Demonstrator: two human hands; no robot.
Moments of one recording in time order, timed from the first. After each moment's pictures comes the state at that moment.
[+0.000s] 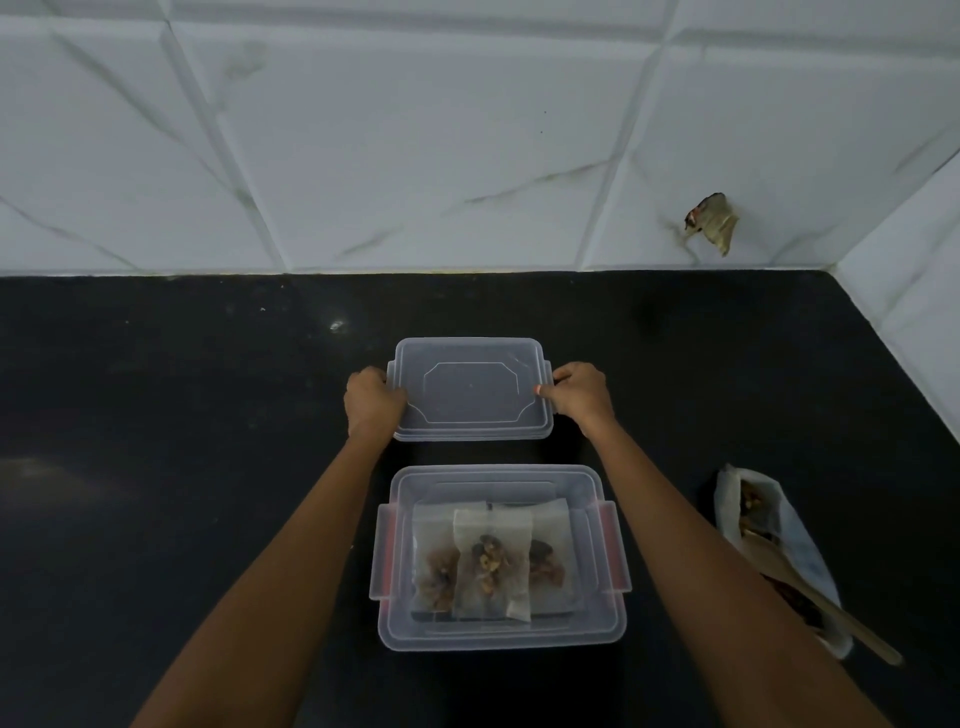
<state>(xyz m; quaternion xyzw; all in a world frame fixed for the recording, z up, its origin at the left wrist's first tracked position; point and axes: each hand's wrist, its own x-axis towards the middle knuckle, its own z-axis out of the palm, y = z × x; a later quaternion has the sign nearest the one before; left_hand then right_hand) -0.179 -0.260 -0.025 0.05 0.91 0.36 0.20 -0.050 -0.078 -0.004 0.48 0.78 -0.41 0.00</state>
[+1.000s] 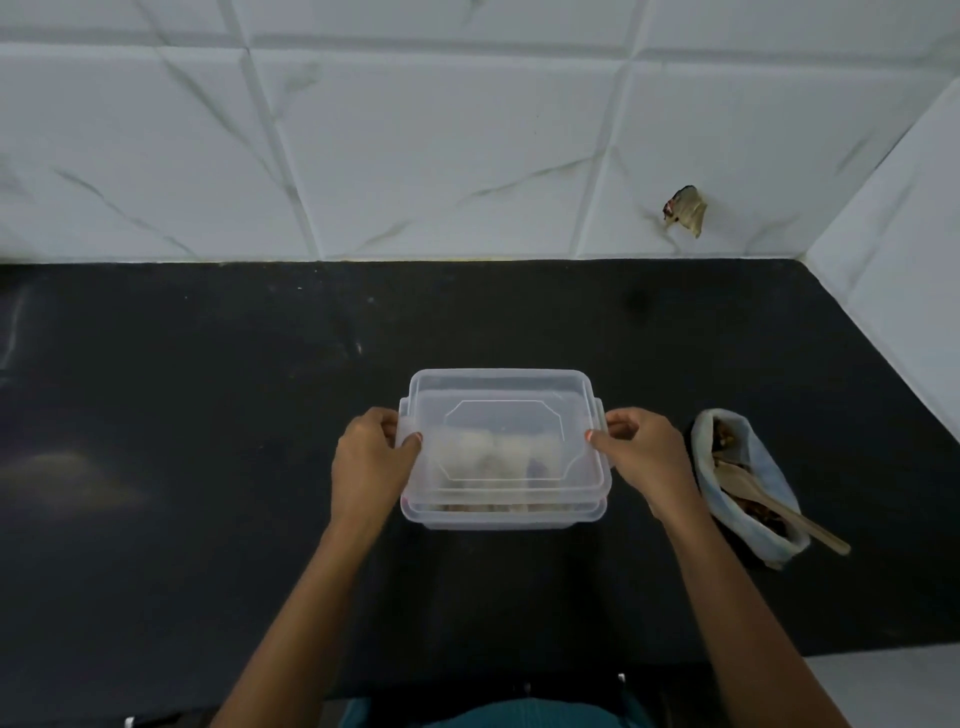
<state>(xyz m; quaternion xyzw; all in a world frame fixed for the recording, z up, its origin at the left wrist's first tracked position) -0.028 -0.367 0.040 0.13 0.89 0.42 0.13 0.109 -0.165 0.053 0.47 0.77 -0.43 -0.07</state>
